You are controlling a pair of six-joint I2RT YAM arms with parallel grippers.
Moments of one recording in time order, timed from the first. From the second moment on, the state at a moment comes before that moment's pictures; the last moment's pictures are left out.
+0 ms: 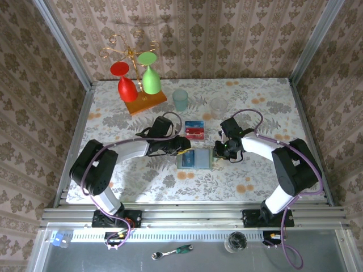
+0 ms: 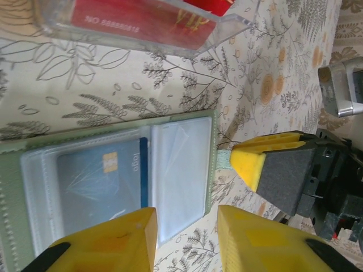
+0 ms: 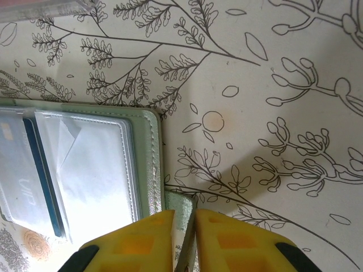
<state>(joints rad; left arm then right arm) -0.64 1.66 0.88 -0.07 0.57 -0.87 0.39 1.63 0.88 -0.48 -0.29 0.55</state>
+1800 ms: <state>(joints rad) -0.62 1.69 0.76 -0.08 0.52 -0.82 0.40 1.51 1.01 -0.60 -0.28 0.55</state>
